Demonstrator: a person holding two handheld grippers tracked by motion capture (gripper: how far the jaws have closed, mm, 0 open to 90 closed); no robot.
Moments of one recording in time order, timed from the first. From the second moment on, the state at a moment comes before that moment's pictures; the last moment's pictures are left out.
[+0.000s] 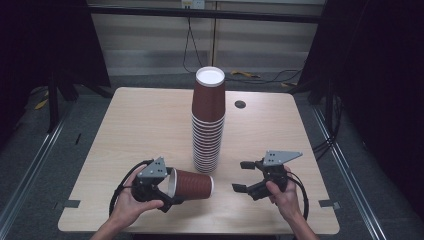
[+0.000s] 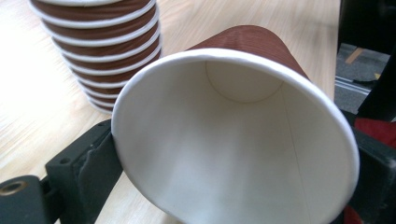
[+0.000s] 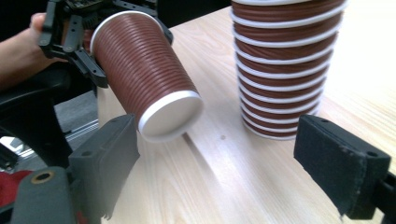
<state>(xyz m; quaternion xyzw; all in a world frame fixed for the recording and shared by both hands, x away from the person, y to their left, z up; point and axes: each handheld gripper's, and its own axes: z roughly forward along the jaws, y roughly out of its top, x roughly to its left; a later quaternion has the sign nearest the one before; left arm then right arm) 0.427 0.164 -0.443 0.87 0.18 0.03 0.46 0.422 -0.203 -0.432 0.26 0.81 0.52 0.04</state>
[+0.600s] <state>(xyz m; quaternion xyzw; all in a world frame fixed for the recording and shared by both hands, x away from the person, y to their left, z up) 0.440 0.190 -0.439 0.87 0.21 0.04 0.45 0.424 -0.215 -0.442 0.30 0.80 0.52 0.06</state>
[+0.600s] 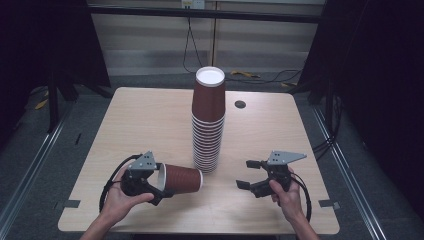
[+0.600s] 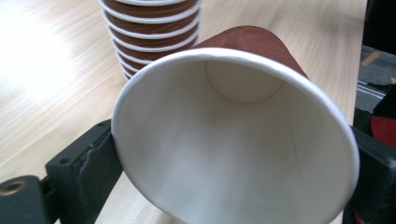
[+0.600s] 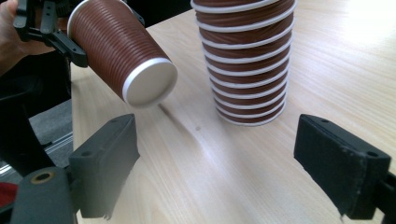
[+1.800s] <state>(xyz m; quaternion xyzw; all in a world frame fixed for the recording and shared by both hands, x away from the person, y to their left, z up) 0.479 0.231 -0.416 0.88 0.28 0.09 0.37 0.415 -0.220 -0.440 0.31 0.79 0.52 0.06</state>
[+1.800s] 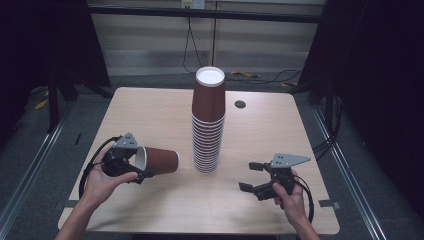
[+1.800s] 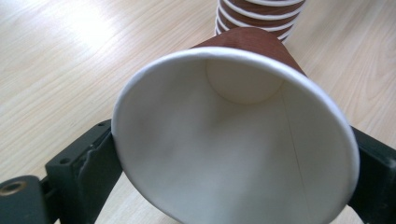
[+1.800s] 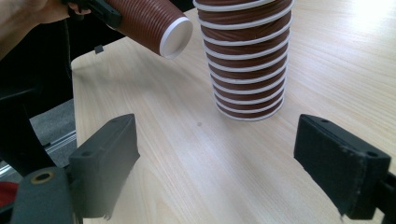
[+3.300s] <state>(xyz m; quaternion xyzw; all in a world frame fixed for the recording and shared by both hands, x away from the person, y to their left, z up) 0.543 0.208 -0.396 0.94 0.29 0.07 0.19 0.416 -0.222 -0.446 0.31 0.80 0.51 0.05</state>
